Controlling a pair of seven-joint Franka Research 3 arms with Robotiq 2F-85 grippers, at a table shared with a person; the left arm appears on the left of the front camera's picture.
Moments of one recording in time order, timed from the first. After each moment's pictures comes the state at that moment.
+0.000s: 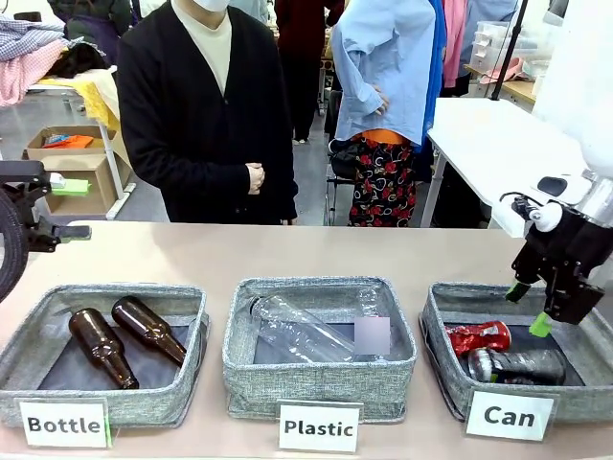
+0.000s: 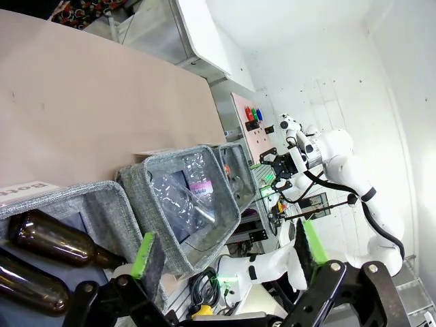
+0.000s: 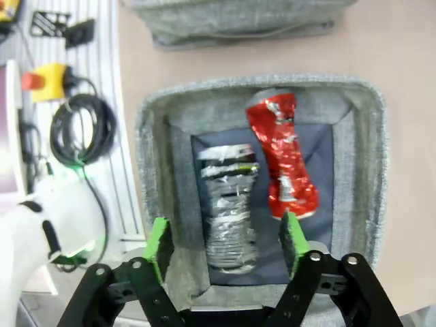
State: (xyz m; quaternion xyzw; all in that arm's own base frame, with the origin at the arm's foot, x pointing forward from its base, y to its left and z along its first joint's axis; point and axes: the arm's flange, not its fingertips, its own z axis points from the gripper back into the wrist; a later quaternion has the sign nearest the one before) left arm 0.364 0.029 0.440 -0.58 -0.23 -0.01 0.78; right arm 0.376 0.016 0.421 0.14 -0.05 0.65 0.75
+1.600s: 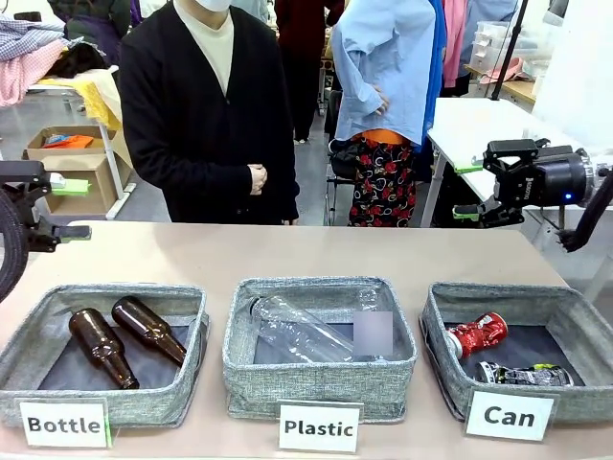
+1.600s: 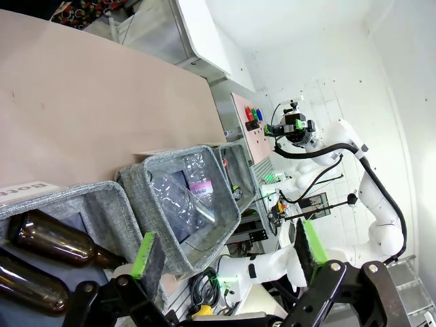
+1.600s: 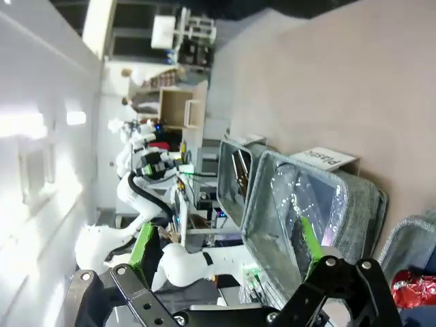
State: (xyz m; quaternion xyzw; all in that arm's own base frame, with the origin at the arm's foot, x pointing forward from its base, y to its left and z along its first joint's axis) left arm 0.364 0.029 0.441 -0.58 -0.23 -0.01 0.78; right arm 0.459 0.001 0.443 0.60 -0.11 -0.02 0.79
